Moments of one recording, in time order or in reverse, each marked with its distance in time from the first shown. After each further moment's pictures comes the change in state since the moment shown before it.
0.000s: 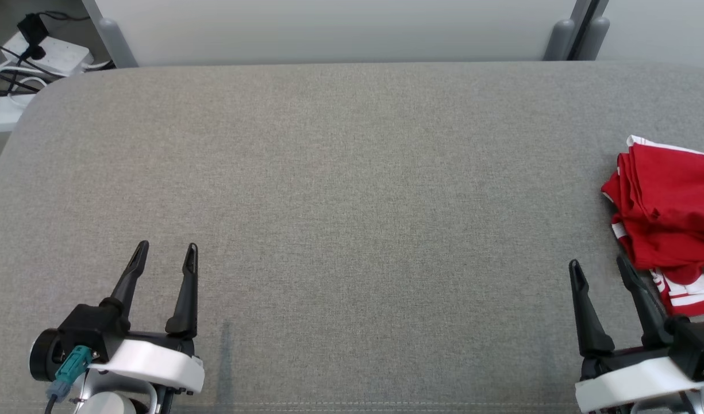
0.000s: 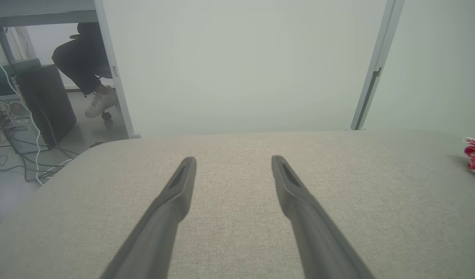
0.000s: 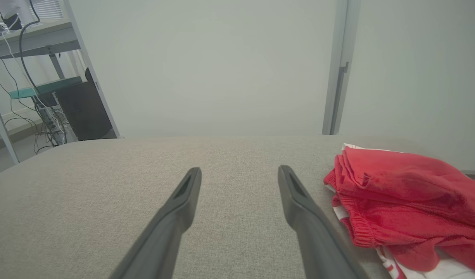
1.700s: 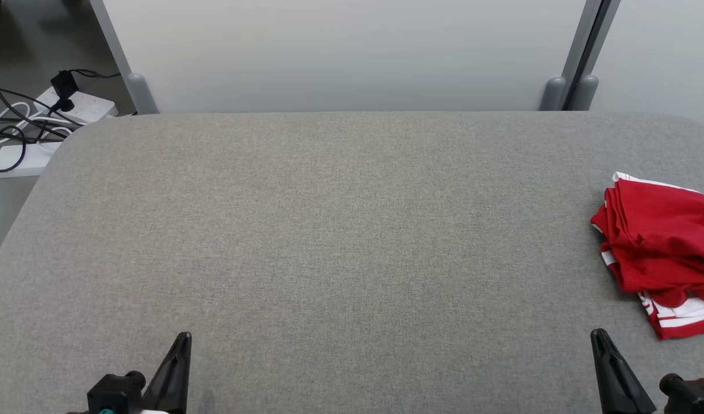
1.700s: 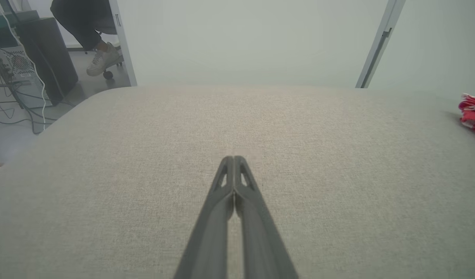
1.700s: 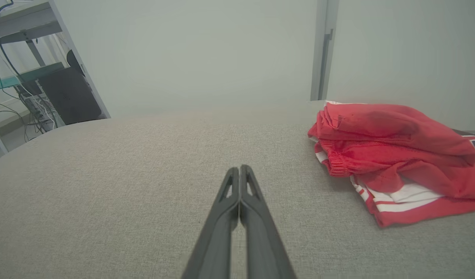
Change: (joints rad) left arm 0.166 -0.006 -0.035 0.087 -0.020 -0.007 0.003; right arm 0.195 0.075 -0.057 -0.022 -0.037 0.000 0.063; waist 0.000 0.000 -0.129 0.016
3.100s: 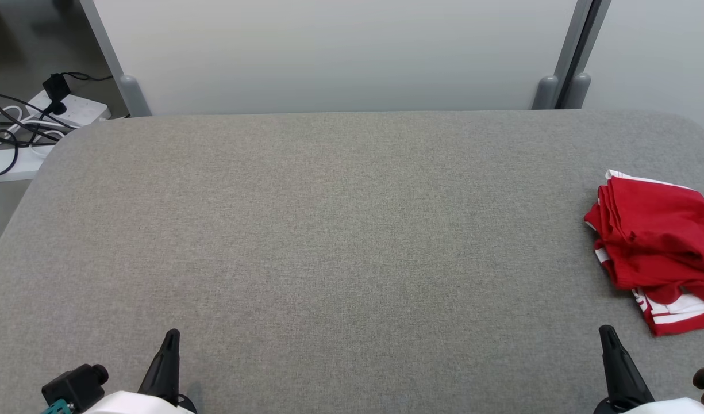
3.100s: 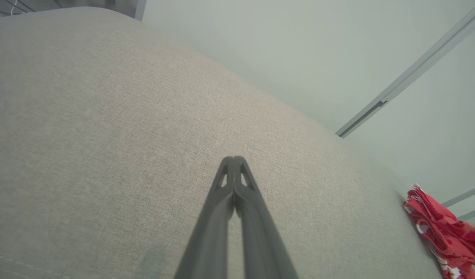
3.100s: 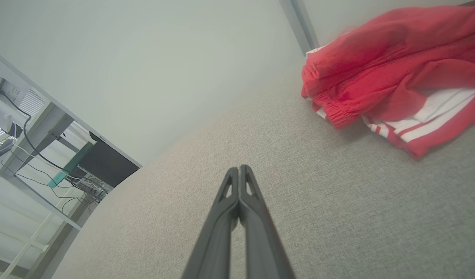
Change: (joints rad) left arm -0.008 -0.084 0.112 0.030 -0.385 -0.074 0.113; right arm -0.052 -0.011 -0.003 0.081 0.498 0.000 0.059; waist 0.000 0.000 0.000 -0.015
